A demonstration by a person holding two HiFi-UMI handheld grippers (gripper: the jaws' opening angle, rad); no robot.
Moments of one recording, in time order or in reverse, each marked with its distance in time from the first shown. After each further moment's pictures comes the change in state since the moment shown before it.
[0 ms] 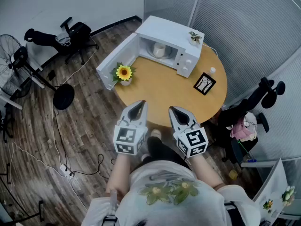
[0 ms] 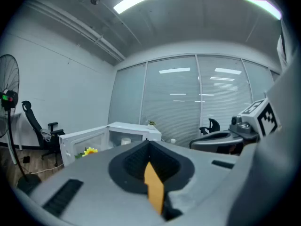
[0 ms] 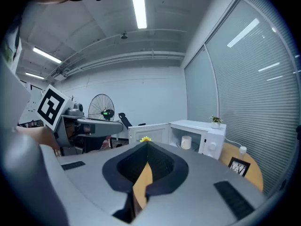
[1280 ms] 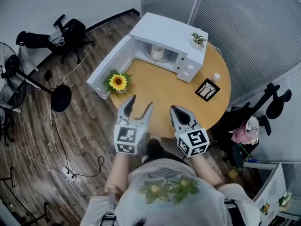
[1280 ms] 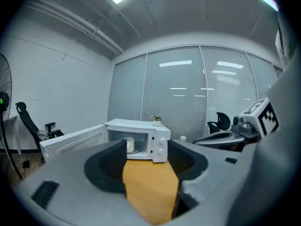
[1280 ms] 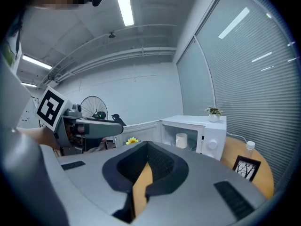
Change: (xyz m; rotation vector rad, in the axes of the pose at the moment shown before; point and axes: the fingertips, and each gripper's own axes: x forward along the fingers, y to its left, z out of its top) left arm 0.101 0.040 0.003 0.032 0.062 -0.002; right arm 0.074 -0.077 -0.009 0.098 0.013 -0.025
